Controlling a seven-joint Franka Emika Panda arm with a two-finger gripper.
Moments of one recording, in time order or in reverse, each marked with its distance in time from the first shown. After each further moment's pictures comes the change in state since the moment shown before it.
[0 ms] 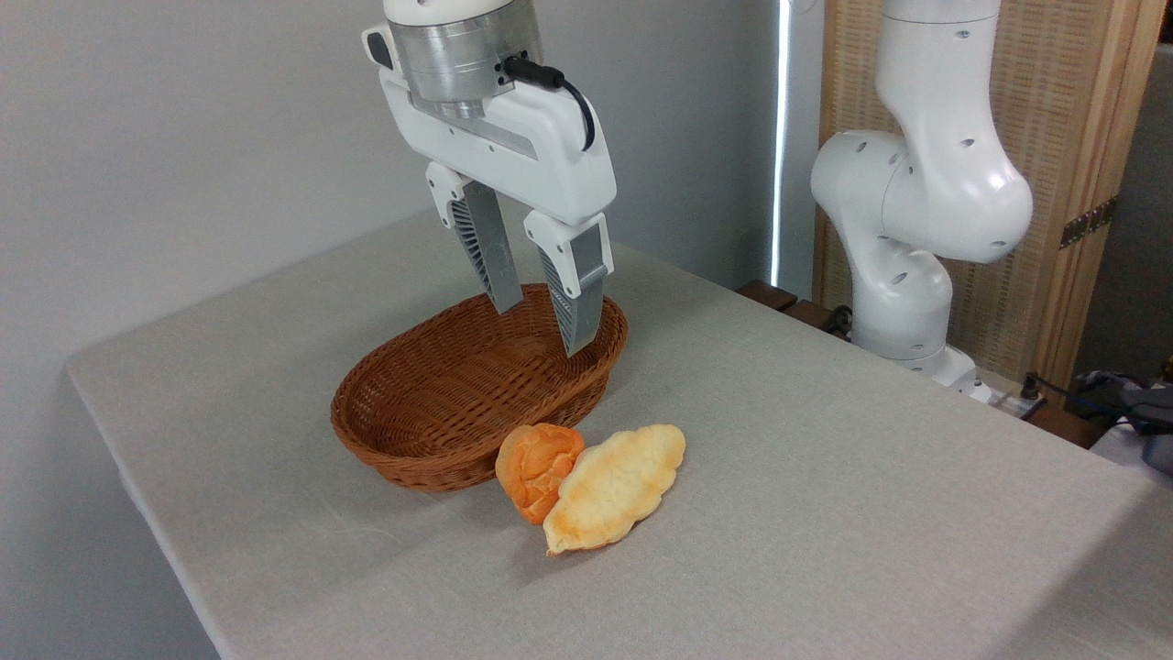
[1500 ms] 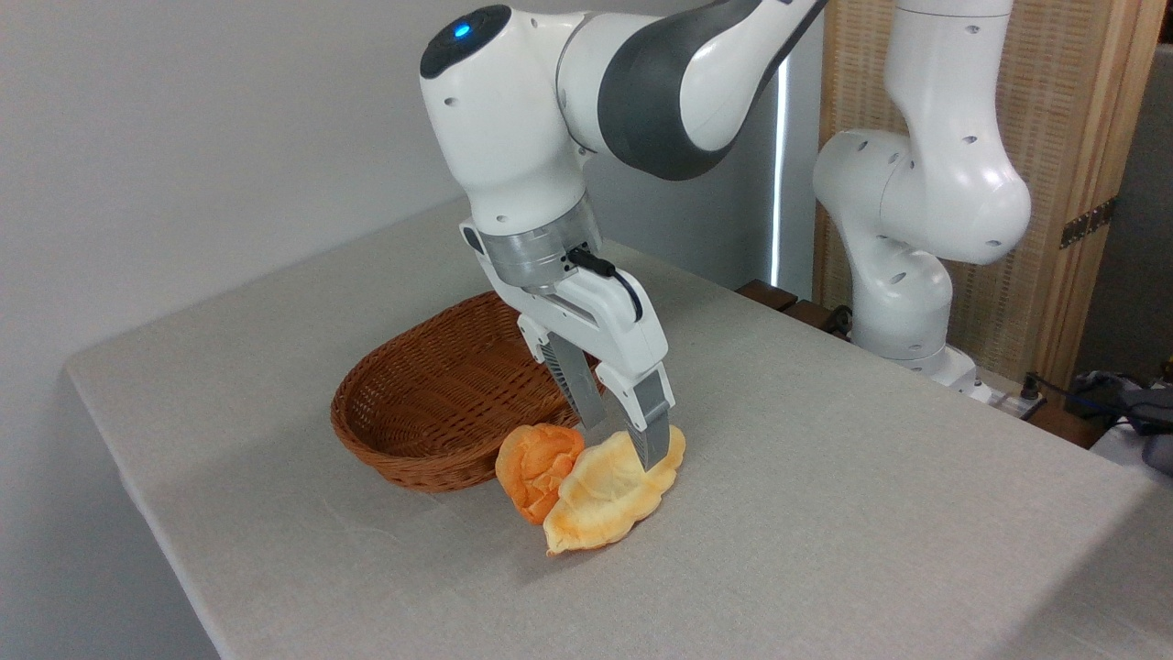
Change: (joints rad) arm -0.049 -0.098 -0.004 -0.495 0.133 0.323 0.005
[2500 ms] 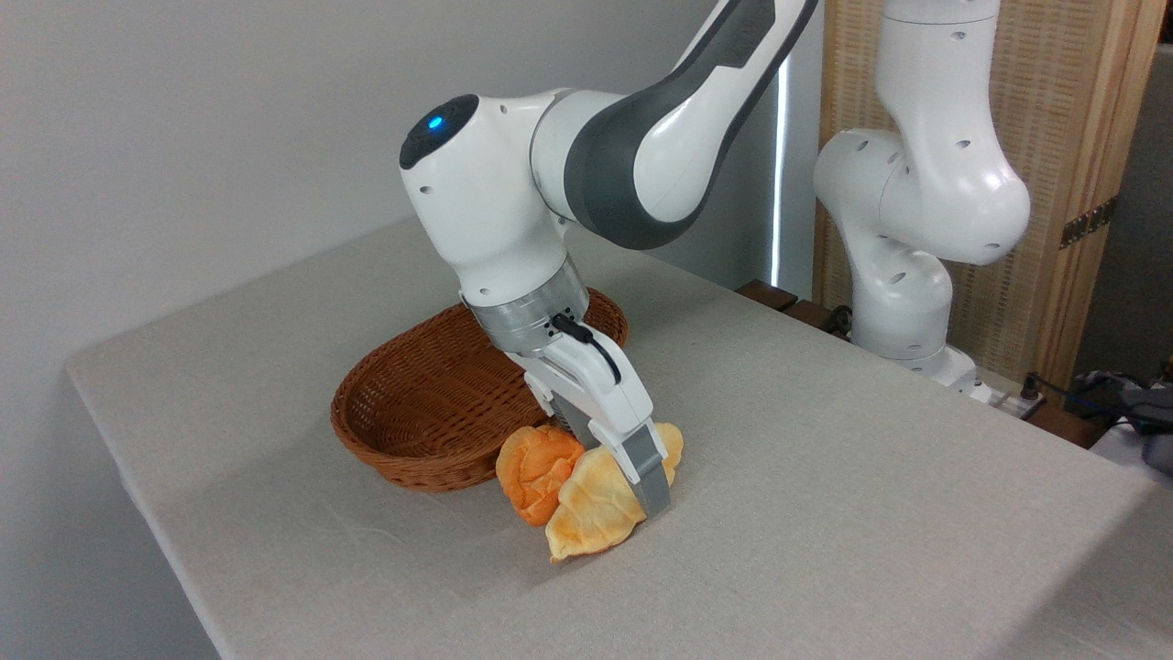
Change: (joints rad) arm -0.014 0.105 -0.001 -0.010 0.074 0.062 0.000
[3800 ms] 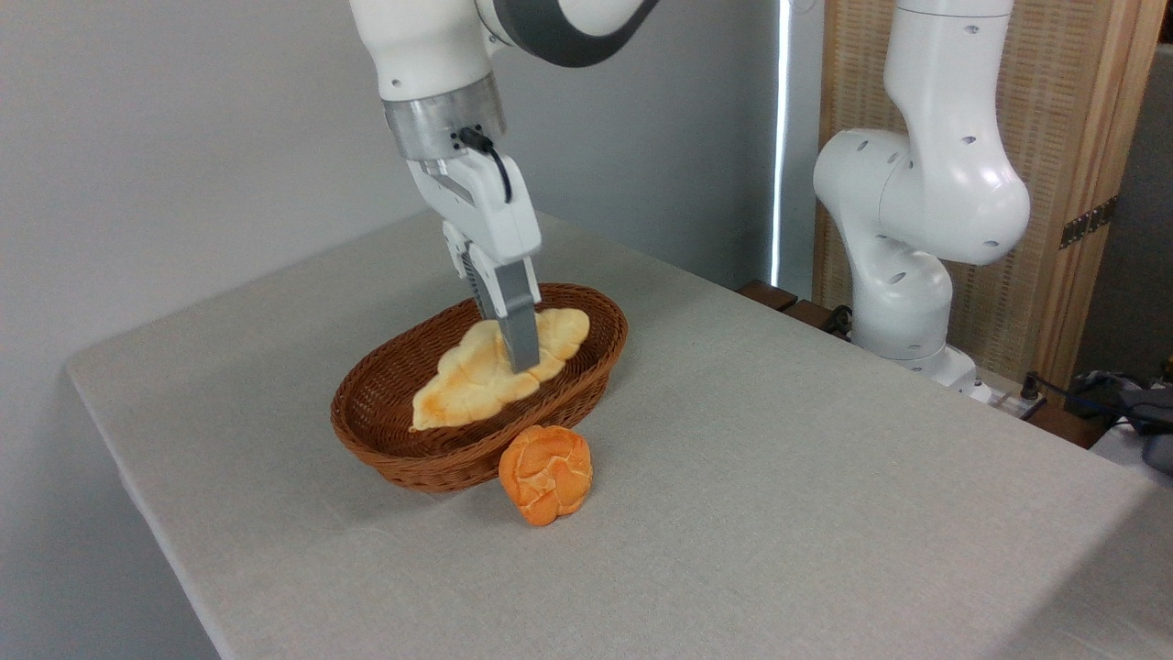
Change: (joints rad) arm -0.004 -0.107 -0.175 0.181 -0.099 -0.100 -0.017
